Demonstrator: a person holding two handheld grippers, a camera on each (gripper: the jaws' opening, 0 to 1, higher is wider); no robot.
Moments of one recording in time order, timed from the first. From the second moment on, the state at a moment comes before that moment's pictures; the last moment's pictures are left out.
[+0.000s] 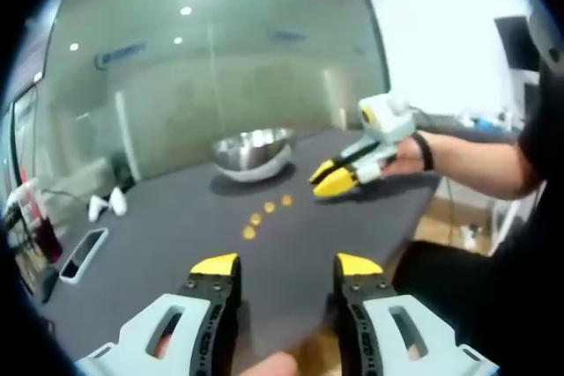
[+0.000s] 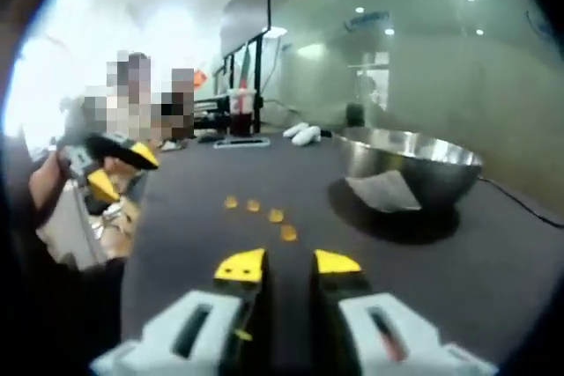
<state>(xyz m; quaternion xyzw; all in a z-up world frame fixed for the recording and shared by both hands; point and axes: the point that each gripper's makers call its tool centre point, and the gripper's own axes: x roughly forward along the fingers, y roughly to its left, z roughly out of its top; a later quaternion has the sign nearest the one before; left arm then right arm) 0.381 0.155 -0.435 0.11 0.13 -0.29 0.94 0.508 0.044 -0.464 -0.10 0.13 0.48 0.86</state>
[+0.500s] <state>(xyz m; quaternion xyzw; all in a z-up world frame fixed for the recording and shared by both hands) 0.379 0.168 -0.429 0.10 0.12 -0.27 0.95 0.529 0.084 -0.480 -0.11 0.17 0.50 0.85</state>
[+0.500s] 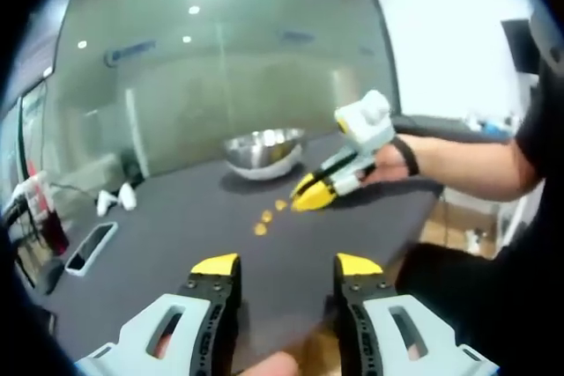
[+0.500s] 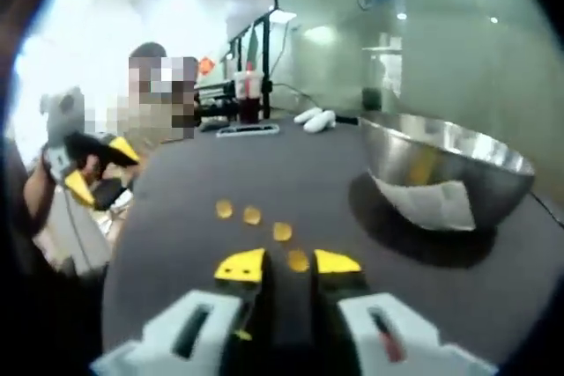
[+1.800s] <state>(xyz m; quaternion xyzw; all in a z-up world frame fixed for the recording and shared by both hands) 0.382 0.171 -0.442 0.10 0.14 -0.28 0.94 0.621 0.005 -0.352 -0.03 0.00 0.30 0.95</state>
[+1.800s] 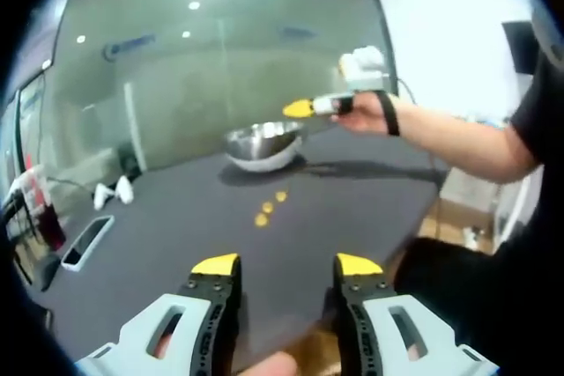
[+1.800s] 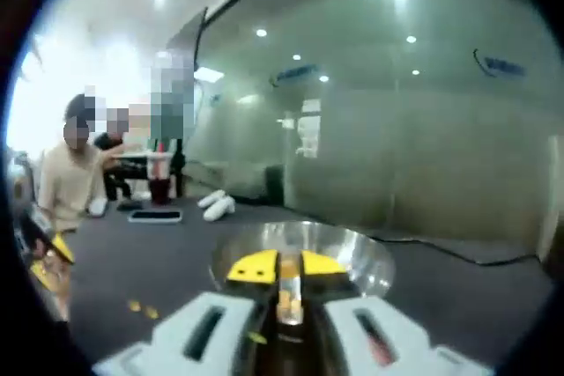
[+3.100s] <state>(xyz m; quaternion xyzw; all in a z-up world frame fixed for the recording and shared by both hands) 0.388 0.171 -0.439 0.10 0.13 -0.27 0.95 0.505 0.008 -0.408 -0.05 0.04 0.46 0.89</state>
